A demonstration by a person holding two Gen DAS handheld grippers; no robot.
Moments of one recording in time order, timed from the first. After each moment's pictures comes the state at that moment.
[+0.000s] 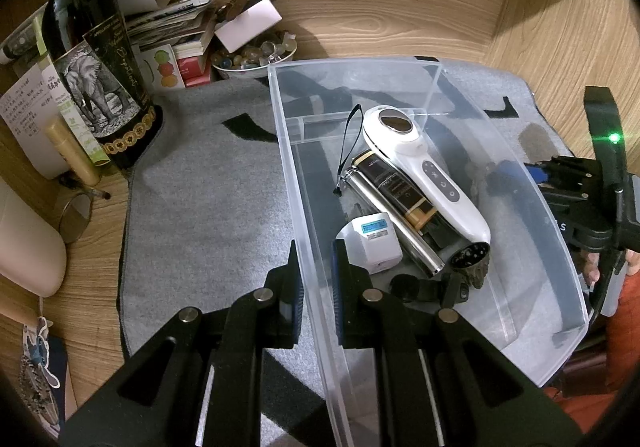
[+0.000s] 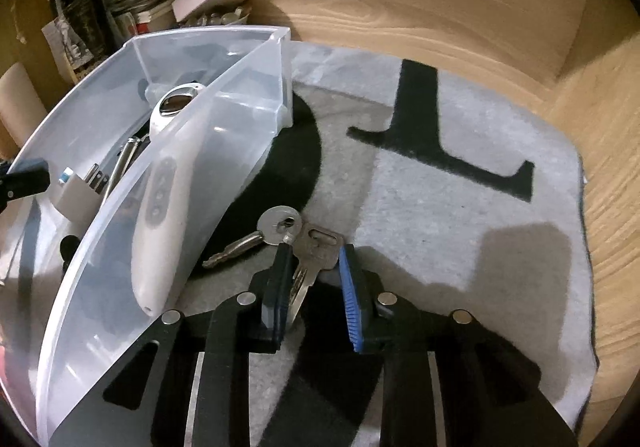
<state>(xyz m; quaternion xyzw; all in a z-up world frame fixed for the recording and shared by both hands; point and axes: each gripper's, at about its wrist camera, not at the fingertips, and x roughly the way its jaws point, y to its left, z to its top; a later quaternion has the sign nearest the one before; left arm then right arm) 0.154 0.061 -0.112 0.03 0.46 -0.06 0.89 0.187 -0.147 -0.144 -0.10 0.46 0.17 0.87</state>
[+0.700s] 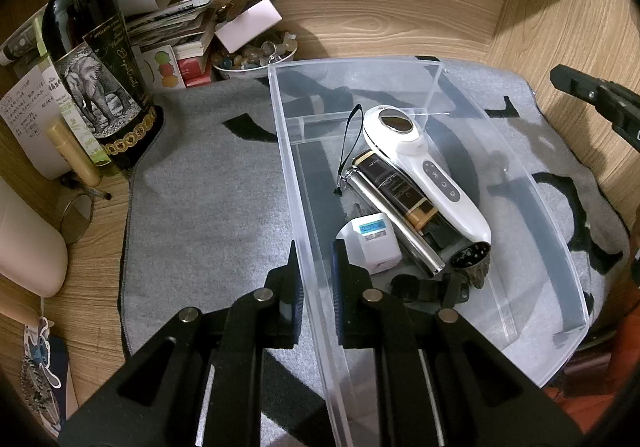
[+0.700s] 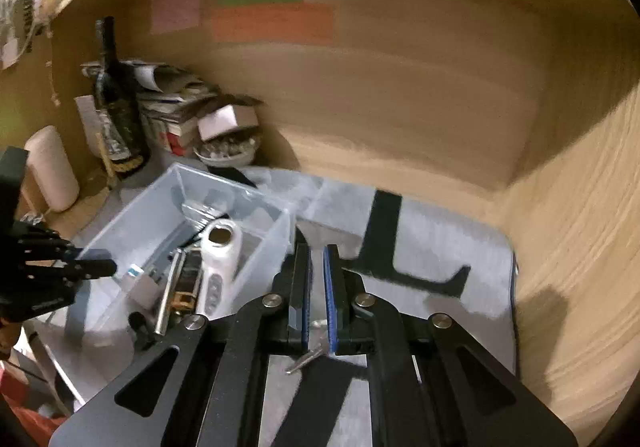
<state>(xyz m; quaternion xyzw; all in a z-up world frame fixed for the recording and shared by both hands) 0.154 0.062 -0.113 0.03 0.46 -0.06 0.89 0.161 -0.150 -0.039 -0.10 0.31 0.18 0.93</state>
